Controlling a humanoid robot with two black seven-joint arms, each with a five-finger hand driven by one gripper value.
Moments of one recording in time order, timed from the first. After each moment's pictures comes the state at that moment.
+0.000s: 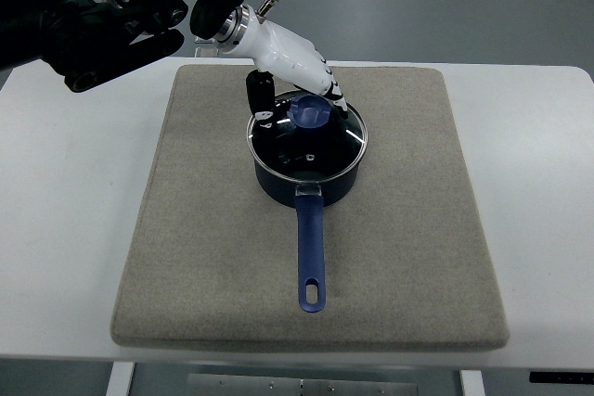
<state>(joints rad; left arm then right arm) -1.60 0.31 0.10 -0.92 1.71 -0.40 -0.61 0.03 0.00 -0.02 0.20 0.02 0.00 0.07</state>
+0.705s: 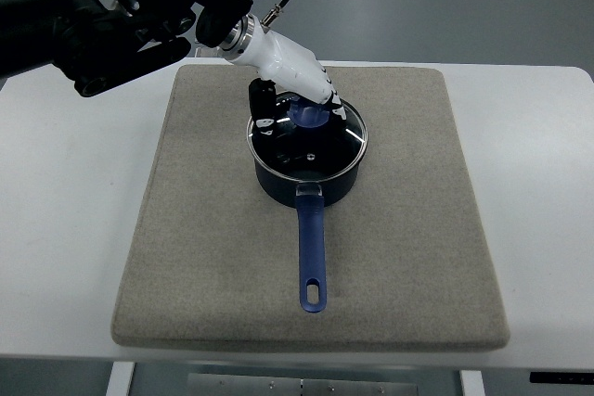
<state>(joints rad) -1.61 0.28 0.13 -0.90 1.69 -0.39 -0.61 0.03 0.00 -0.02 0.20 0.02 0.00 0.07</state>
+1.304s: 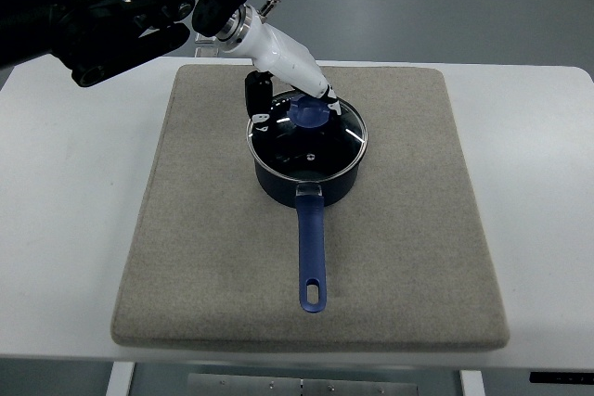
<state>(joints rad) -1.62 0.28 0.11 -0.88 1.68 -0.49 -0.61 0.03 0.00 -0.02 0.20 0.02 0.00 0.07</state>
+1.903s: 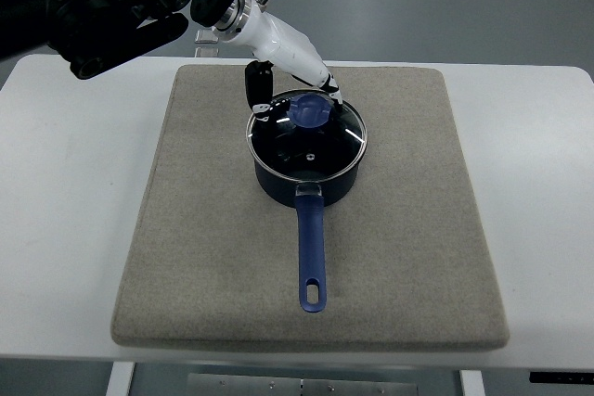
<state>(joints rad) -1.64 0.28 0.11 -0.87 1.68 -0.49 -0.61 0.03 0.00 -0.02 0.20 0.02 0.00 0.07</state>
